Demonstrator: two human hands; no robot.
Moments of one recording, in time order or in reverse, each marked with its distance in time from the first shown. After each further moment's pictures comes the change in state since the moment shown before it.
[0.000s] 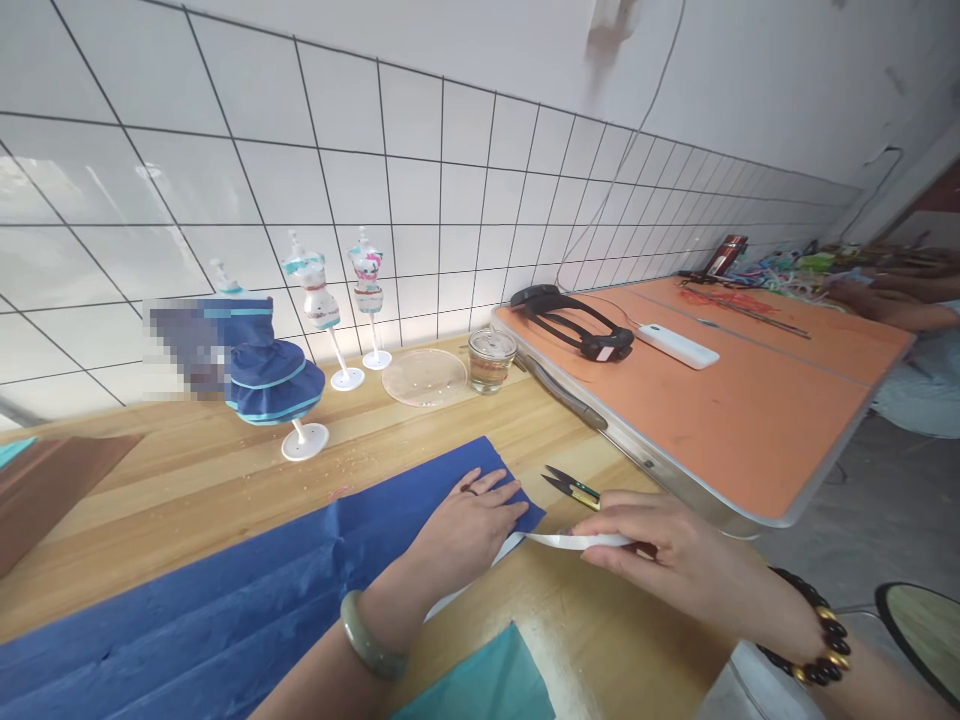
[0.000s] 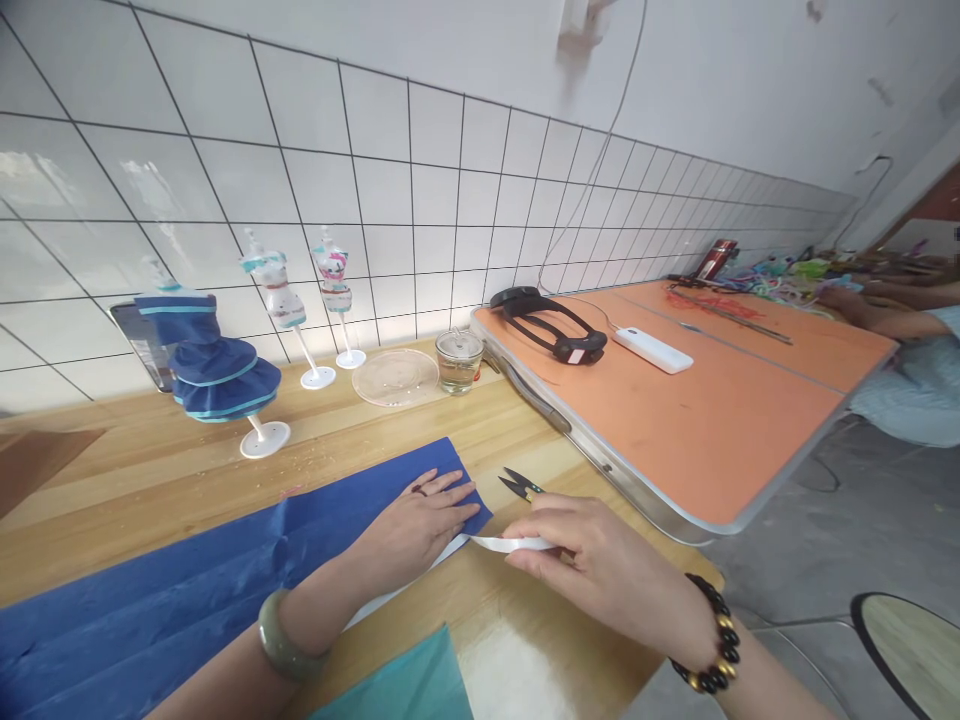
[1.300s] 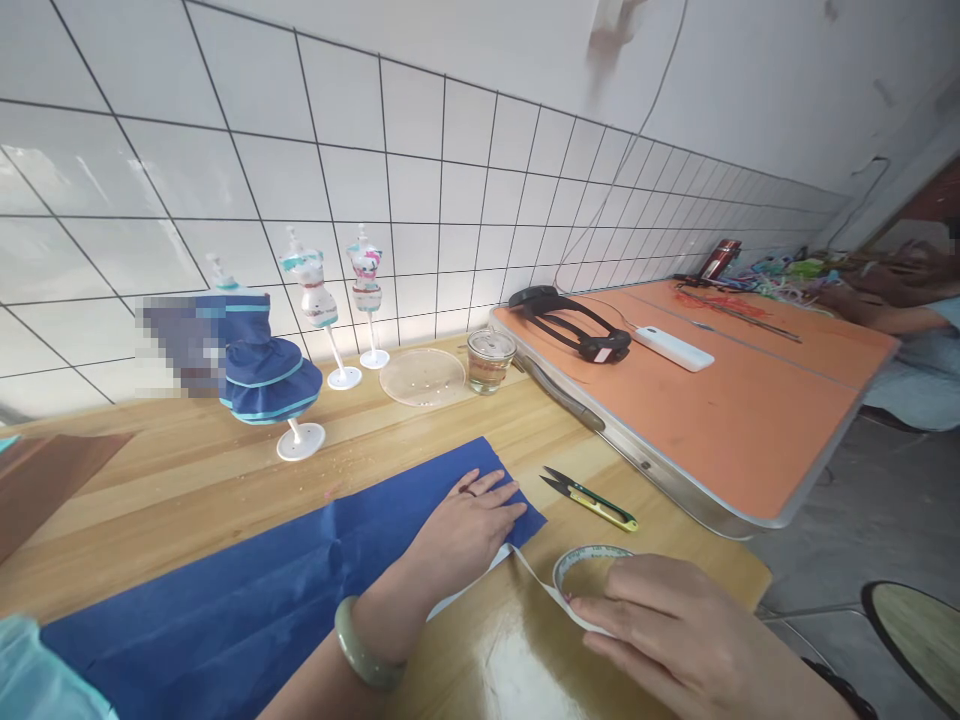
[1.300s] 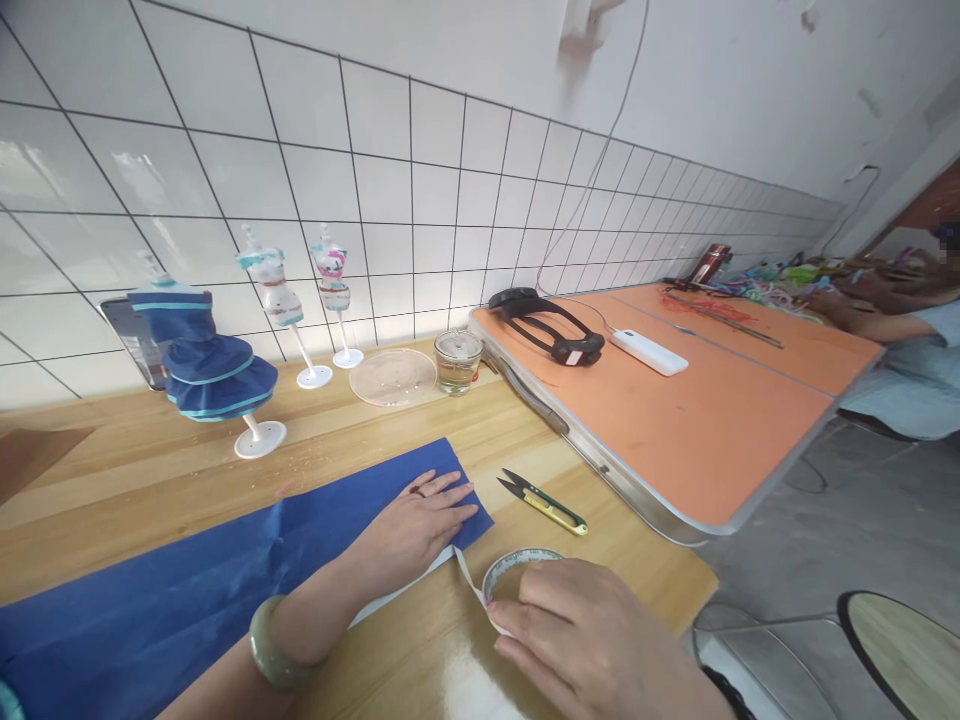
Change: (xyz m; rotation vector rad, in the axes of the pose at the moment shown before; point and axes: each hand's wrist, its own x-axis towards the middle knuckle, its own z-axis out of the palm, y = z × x) left_hand -0.001 -0.001 0.002 -0.029 0.014 -0.009; right_hand -0.023 -0.030 0.022 -0.183 0.152 -0.286
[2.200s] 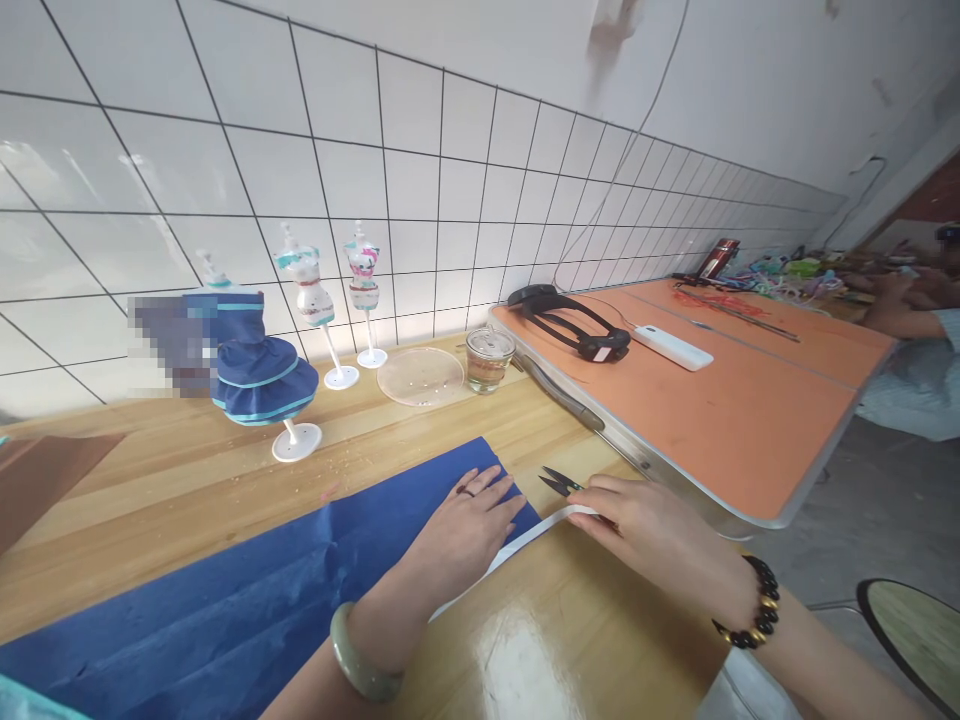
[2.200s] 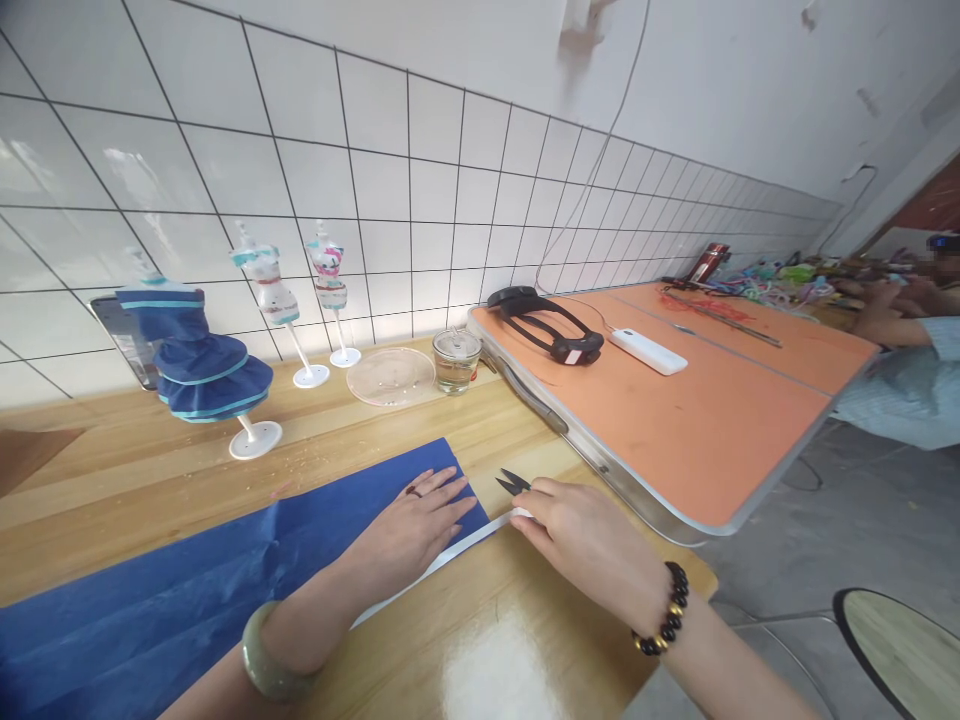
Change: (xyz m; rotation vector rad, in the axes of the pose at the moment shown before) left_hand 0.001 0.001 0.001 0.041 0.048 0.008; right_hand 0.022 0.059 0.008 -0.260 -0.239 0.340
